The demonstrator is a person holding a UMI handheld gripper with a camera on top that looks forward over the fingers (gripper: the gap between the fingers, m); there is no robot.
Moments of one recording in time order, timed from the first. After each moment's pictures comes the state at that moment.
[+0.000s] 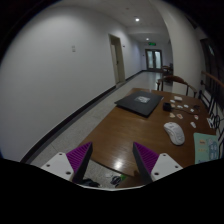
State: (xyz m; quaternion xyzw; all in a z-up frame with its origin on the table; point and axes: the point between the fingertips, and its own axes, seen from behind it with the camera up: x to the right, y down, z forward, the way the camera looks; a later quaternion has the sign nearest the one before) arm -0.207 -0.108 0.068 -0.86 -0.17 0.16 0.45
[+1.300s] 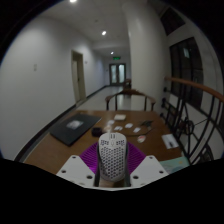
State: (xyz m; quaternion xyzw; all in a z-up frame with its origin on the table) arm 0.067 0.073 0.108 -0.84 -0.03 0.04 0.55
